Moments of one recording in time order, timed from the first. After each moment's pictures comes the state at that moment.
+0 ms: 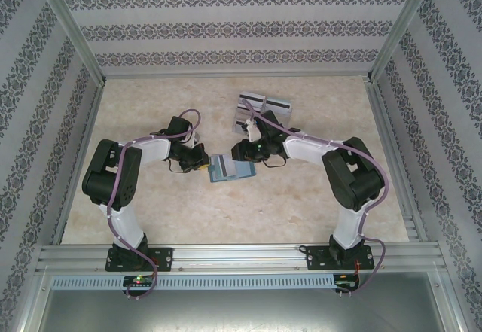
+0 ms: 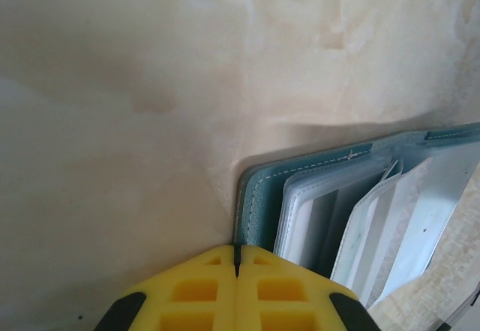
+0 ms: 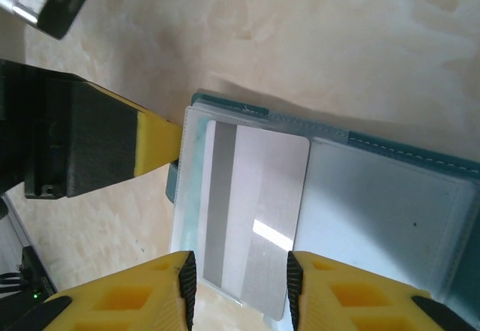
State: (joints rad) left arm -0.25 1.82 0.98 -0.35 0.53 -0.63; right arm 0.54 1.86 1.12 -0.22 -0.58 0.51
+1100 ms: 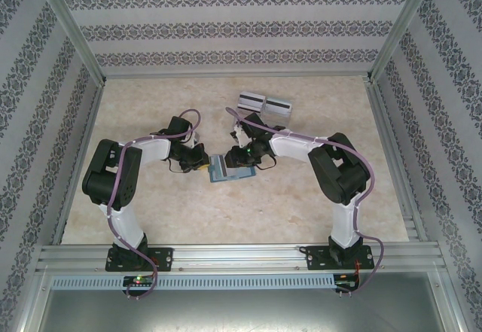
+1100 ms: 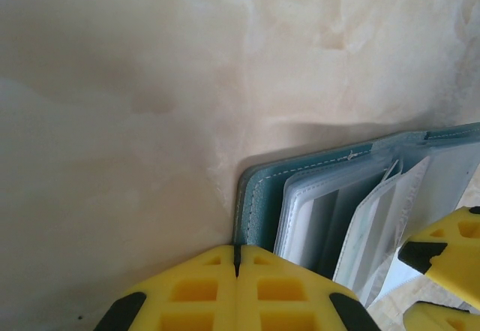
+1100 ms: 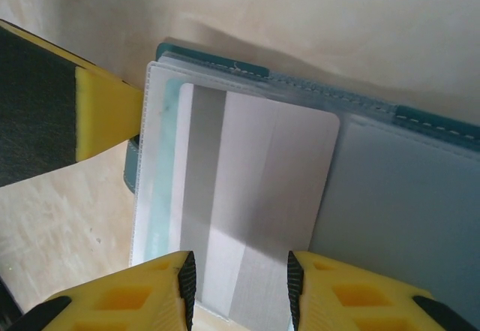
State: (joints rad) left arm -0.25 1.82 0.98 -0.35 0.53 -0.63; right arm 0.62 1.97 1.26 -0.41 -0.49 0.43
